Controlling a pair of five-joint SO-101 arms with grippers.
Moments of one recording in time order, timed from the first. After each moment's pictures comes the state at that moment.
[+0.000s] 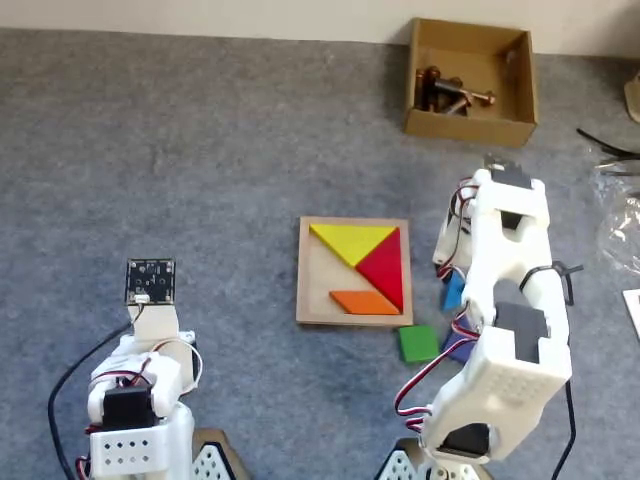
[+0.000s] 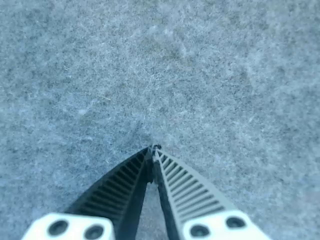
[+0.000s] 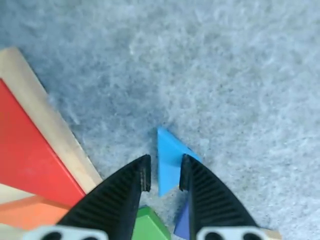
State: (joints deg) left arm -10.8 -103.1 96.0 75.4 2.1; right arm 6.8 15.5 8.7 76.3 -4.7
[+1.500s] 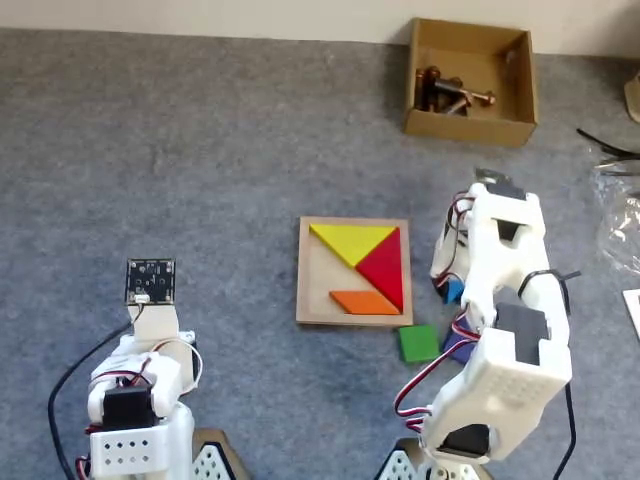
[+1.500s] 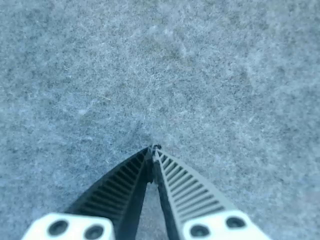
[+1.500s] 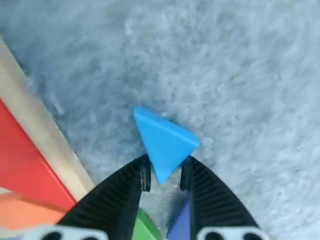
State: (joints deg) left arm -10.8 -103.1 96.0 75.4 2.1; right arm 6.9 15.0 15.0 72.1 0.3
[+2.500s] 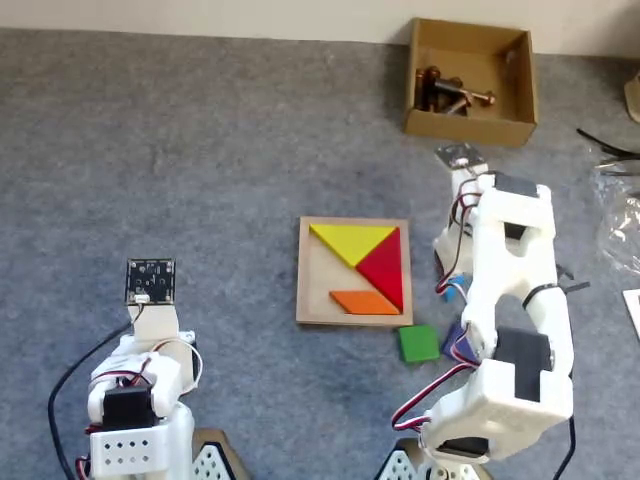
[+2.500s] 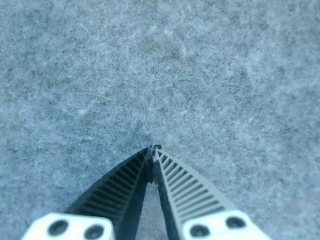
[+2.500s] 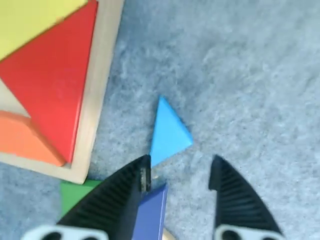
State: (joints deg) left arm -10.8 -103.1 96.0 75.4 2.1; right arm 6.2 5.7 15.1 72.3 30.1
